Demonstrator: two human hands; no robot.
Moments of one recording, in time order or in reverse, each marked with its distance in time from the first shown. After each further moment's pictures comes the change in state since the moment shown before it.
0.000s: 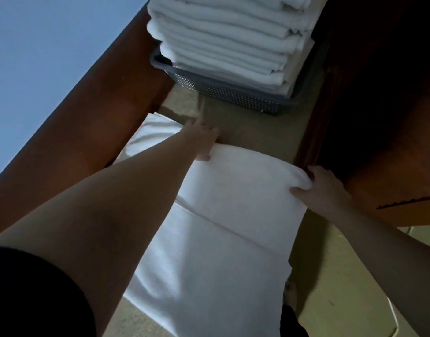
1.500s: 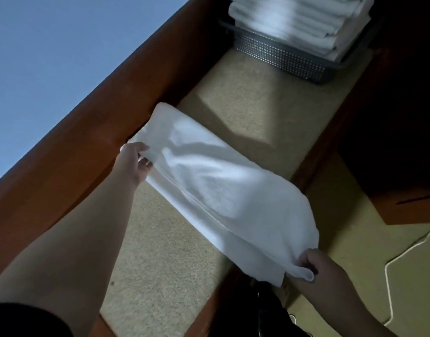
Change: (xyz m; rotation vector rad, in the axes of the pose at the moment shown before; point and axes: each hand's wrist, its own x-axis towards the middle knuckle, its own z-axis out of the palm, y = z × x) left_hand -0.305 -0.029 0.186 -2.477 0.655 -1.221; right_hand -0.299 0.082 0.055 0.203 -0.376 -0.251
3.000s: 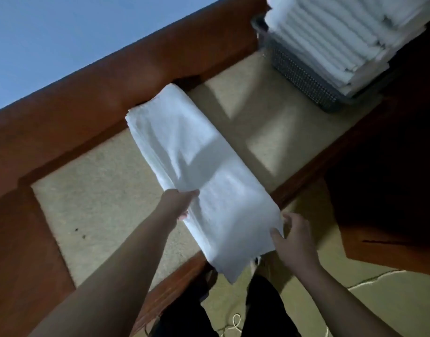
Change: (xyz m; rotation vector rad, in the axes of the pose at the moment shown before) left_hand -0.139 -0.153 0.017 0.579 -0.031 -0.176; right_hand 0.091 0.002 -0.040 -0.177 0.127 -0.034
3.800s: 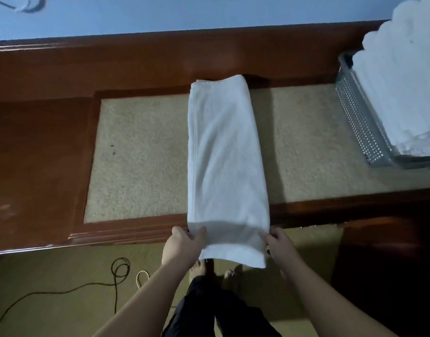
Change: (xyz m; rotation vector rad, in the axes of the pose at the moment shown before) left_hand -0.153 -0.127 0.125 0.065 0.348 -0.208; right_hand 0.058 0.023 -0.033 0.097 -0.568 0.055
